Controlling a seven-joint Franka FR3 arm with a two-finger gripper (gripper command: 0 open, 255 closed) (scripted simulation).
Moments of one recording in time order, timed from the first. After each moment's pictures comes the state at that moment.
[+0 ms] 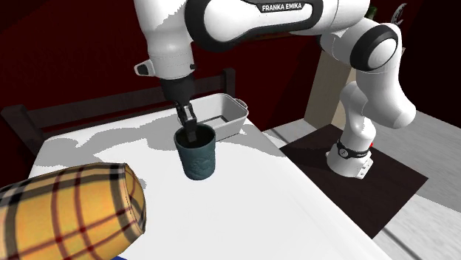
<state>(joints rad) -0.13 0.51 -0.18 -1.10 0.17 1.53 -0.14</state>
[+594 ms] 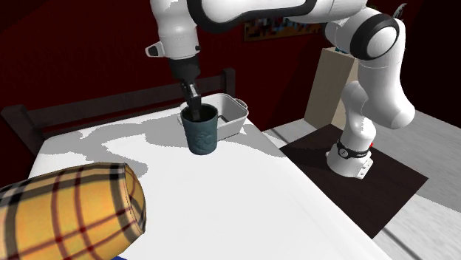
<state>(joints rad) -0.20 0.42 -0.22 -1.20 0.17 1.53 -0.25</state>
